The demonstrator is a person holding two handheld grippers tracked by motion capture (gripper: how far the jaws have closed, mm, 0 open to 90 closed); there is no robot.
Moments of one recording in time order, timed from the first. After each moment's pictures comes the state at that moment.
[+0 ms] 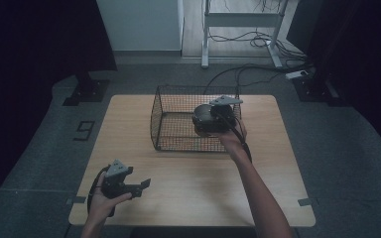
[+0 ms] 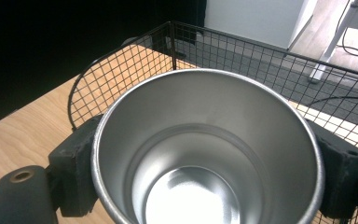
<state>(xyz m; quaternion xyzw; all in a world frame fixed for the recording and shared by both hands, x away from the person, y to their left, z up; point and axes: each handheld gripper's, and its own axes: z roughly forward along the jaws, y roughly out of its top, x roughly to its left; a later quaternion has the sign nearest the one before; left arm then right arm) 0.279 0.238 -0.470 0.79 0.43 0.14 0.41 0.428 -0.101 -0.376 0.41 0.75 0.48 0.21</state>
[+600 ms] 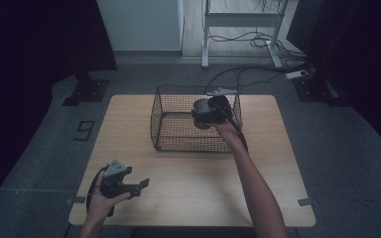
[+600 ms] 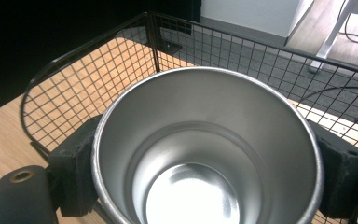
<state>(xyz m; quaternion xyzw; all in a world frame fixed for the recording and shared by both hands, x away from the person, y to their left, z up) 0.280 0.241 -0.471 0.79 0.43 0.14 0.41 0.476 -0.097 -0.391 0.42 0.76 0.46 0.20</state>
